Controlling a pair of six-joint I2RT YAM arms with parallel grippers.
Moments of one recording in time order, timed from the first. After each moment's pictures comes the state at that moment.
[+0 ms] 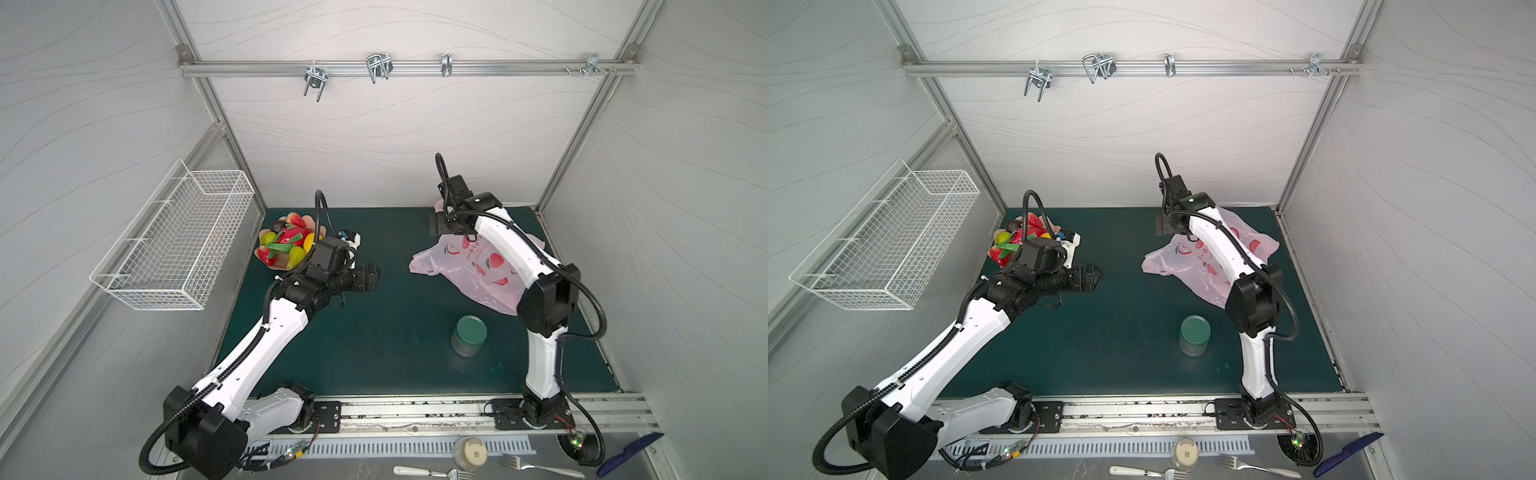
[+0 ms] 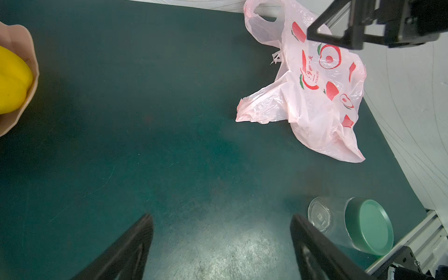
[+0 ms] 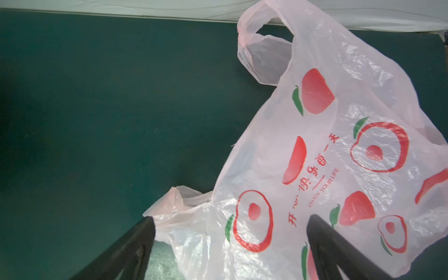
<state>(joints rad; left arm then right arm) -0.43 1.13 1.03 -0.62 0.10 -0.34 0.53 2.06 2.08 -1.03 0.22 0.32</state>
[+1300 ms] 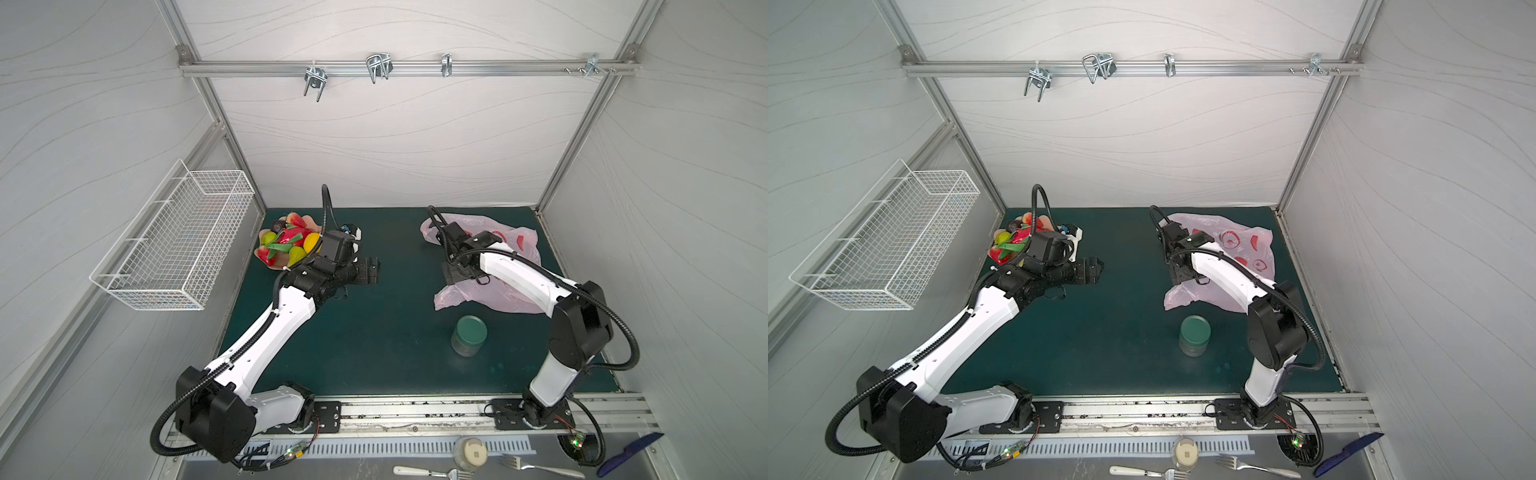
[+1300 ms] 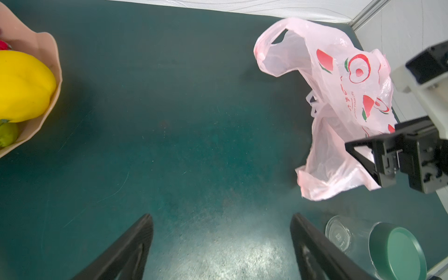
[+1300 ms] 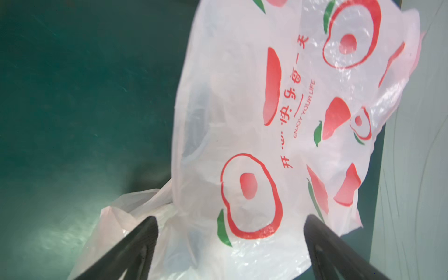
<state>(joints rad) -0.43 1.24 1.10 -0.61 0.03 -0.35 0.61 1.72 1.44 -1.04 0.43 0.32</state>
